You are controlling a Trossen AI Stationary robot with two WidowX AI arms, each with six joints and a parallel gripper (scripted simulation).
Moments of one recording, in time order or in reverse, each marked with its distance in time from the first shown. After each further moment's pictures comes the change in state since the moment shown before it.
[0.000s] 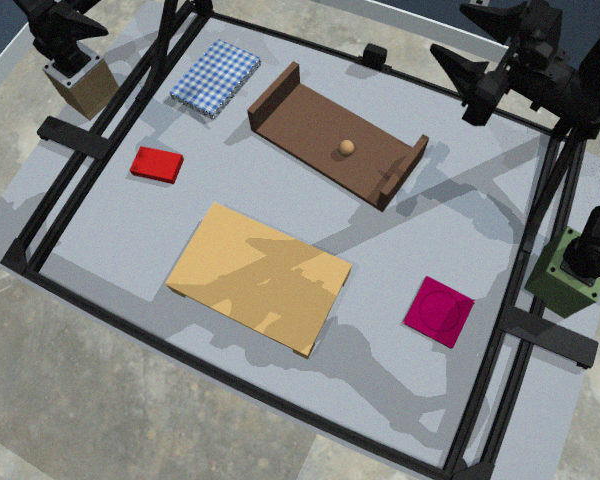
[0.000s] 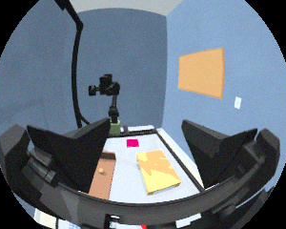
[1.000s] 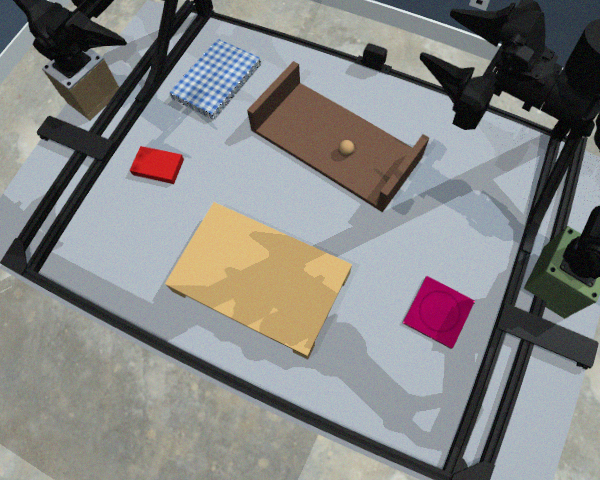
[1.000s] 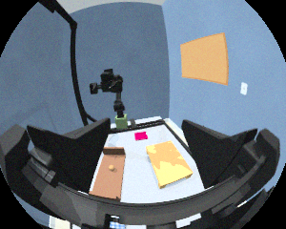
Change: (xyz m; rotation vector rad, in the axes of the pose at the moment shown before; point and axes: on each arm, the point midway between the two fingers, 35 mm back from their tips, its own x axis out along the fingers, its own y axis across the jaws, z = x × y) left arm 0.009 -0.001 -0.017 -0.075 0.083 -0.001; right arm 0.013 0.009 -0.014 0.108 0.085 0.024
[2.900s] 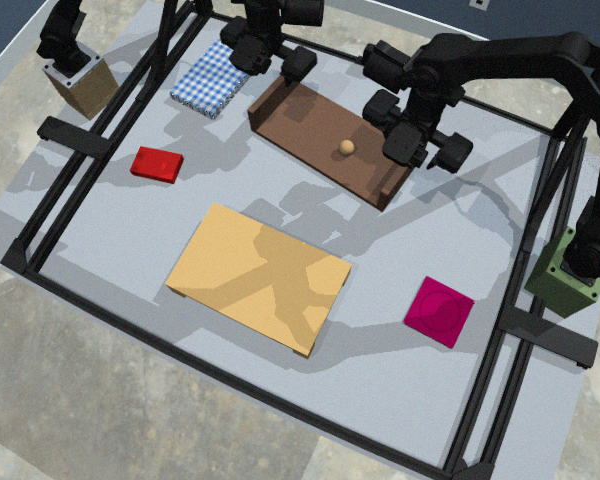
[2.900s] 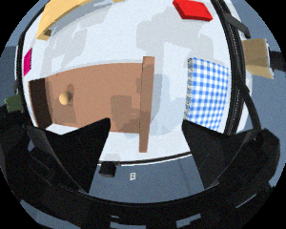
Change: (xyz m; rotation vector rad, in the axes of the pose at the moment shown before) left arm 0.037 0.003 -0.285 -1.136 1.141 1.176; right arm 0.056 0.177 -0.305 1.138 1.109 -1.209
